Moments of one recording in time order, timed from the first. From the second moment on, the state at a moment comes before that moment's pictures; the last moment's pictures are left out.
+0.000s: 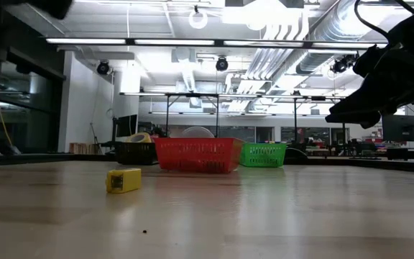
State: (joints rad) left arm -0.66 1.51 1.12 -0.84 -0.19 -1.48; right arm -0.13 0.39 0.01 0.05 0.10 0.25
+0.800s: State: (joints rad) left arm -0.72 1.76 1.12 -0.76 0.15 -1.57; right arm -0.13 0.39 0.01 0.05 0.10 0.25
